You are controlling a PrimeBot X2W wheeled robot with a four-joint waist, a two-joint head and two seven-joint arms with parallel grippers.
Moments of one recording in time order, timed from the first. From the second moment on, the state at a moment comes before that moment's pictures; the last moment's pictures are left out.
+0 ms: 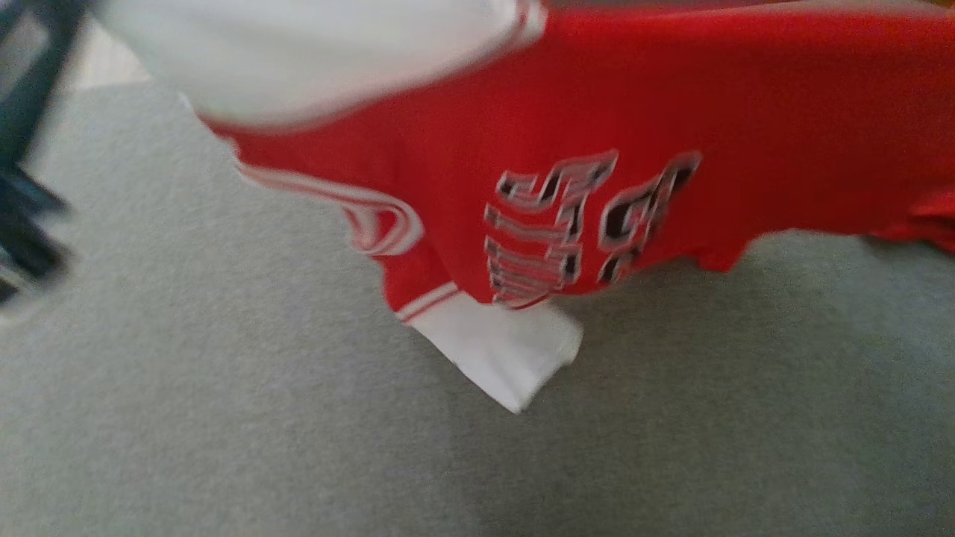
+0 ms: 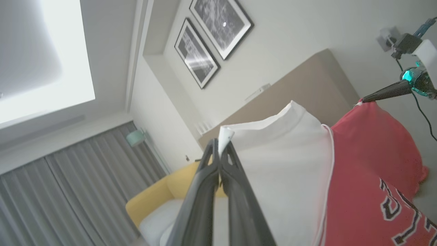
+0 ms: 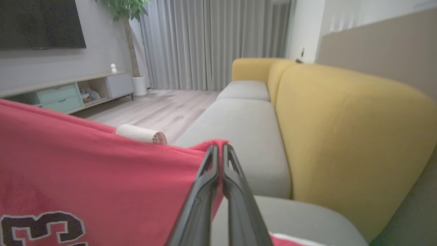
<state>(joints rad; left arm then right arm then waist) -0.85 1.11 -0.69 -0.43 -0.70 0.04 -0.23 -0.27 -0.78 -0.07 -0.20 0.87 0.12 0.29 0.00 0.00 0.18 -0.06</state>
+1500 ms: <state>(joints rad) -0.88 1.01 -1.04 -0.20 -0.52 0.21 -0.26 -0.78 -0.60 0.24 0.51 0.38 0.12 -0.23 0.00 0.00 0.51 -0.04</state>
